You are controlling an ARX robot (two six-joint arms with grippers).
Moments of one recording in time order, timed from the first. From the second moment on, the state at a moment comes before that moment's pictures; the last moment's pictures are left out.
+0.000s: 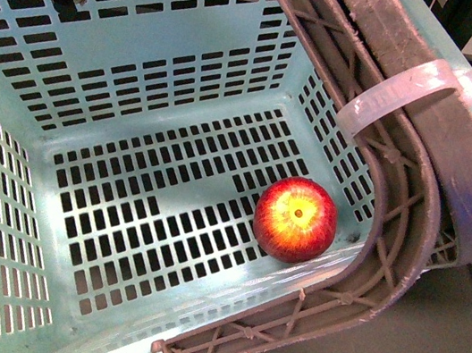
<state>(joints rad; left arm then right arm) -0.58 1.49 0.97 0.01 0.14 -1.07 0.00 0.32 0.02 0.32 0.00 0.00</state>
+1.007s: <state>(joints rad) -0.58 1.49 0.97 0.01 0.14 -1.07 0.00 0.01 0.02 0.00 0.00 0.00</state>
